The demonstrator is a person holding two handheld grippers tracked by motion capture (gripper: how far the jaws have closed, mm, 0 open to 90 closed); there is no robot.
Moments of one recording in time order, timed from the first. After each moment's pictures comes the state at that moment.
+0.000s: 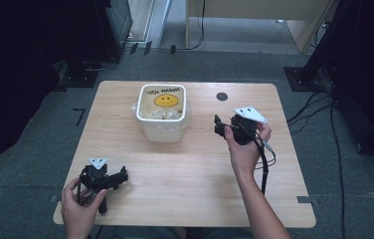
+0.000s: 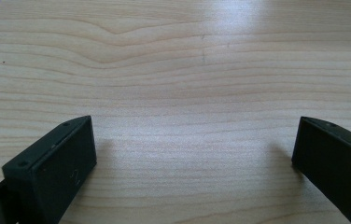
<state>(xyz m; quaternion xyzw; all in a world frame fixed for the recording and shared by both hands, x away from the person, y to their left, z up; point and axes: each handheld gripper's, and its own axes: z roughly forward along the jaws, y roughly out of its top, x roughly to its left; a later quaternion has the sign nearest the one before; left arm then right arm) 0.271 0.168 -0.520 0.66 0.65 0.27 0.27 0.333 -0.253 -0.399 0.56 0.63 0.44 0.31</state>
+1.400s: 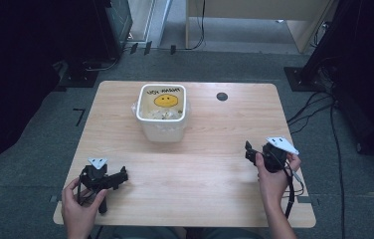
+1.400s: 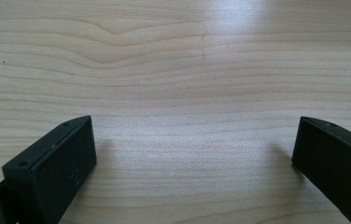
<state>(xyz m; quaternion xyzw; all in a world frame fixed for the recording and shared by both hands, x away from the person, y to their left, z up) 0.271 0.168 -0.520 0.66 0.65 0.27 0.27 0.278 -0.337 -0.467 0.62 0.61 0.38 0.31</state>
